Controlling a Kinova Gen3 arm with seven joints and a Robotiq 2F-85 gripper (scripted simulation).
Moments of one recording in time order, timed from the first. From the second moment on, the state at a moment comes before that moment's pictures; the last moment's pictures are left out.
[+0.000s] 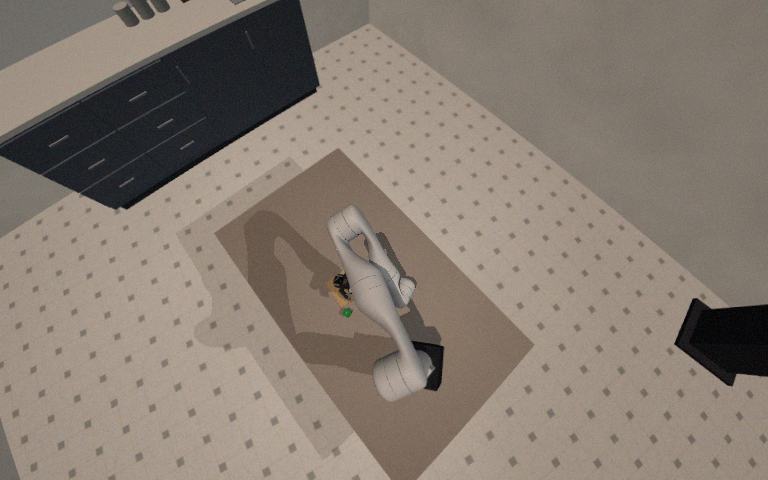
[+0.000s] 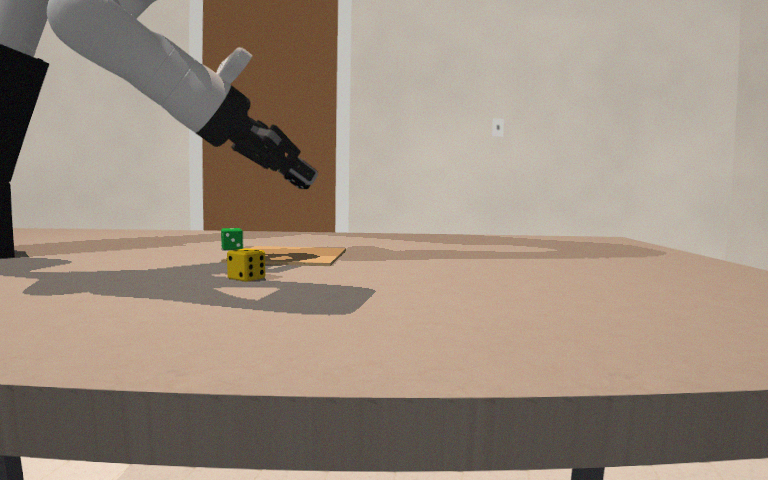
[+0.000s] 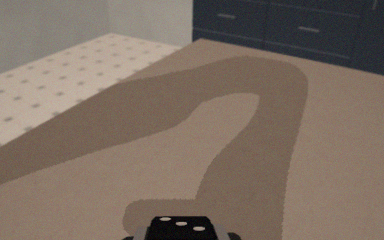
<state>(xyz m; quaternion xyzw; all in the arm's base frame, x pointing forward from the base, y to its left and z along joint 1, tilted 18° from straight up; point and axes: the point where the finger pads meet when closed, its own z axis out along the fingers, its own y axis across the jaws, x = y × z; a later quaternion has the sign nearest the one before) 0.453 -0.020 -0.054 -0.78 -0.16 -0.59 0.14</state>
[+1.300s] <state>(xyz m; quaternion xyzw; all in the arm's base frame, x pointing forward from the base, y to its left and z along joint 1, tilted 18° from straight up) 0.458 -0.020 -0.097 -0.75 -0.15 -0.62 0.15</state>
